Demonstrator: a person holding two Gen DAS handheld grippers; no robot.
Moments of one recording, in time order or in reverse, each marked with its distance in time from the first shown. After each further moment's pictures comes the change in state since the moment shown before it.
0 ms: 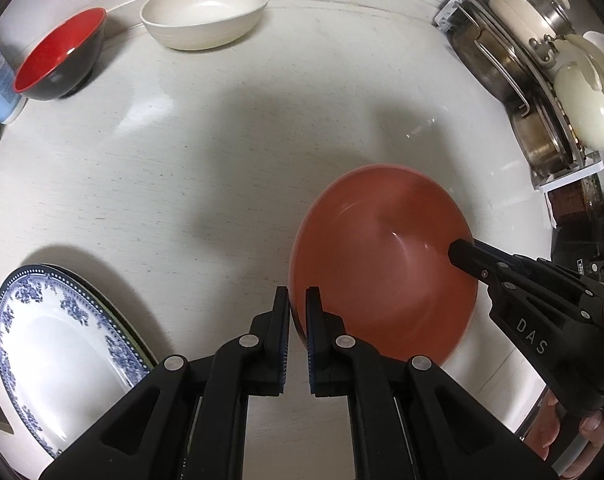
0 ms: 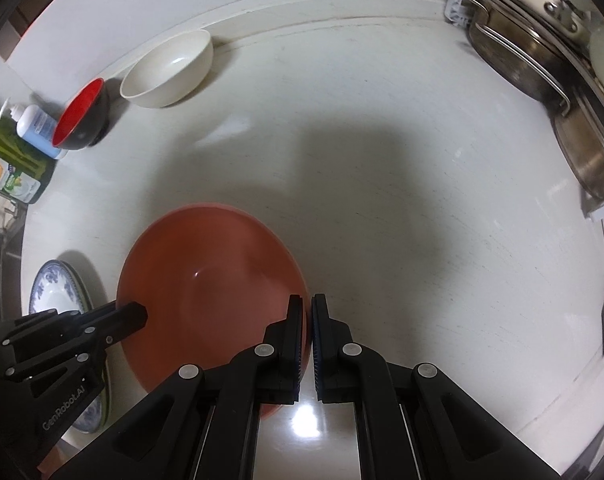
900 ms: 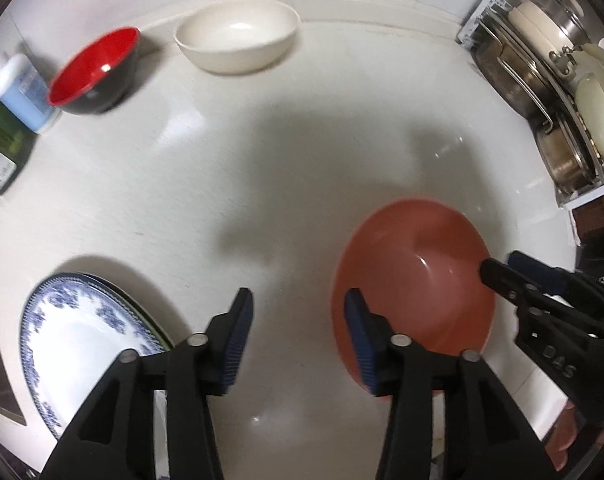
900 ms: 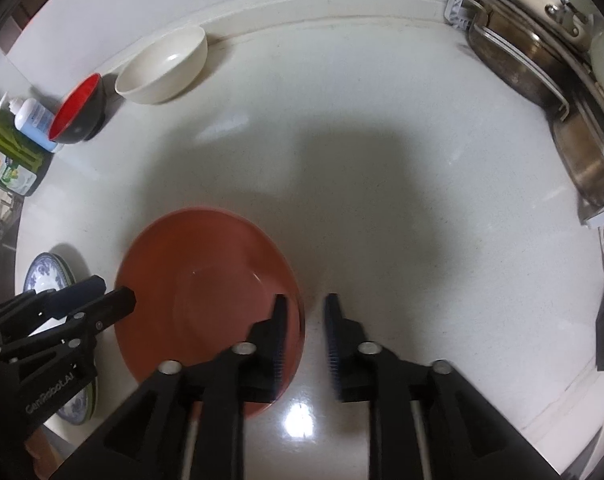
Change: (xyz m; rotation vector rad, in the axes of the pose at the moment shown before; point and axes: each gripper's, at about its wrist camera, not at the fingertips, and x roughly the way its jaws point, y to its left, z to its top) left arm -0.016 0.012 0.002 -0.014 -0.087 0.125; right arm -0.008 -0.006 0.001 -0.031 -0.029 -0.020
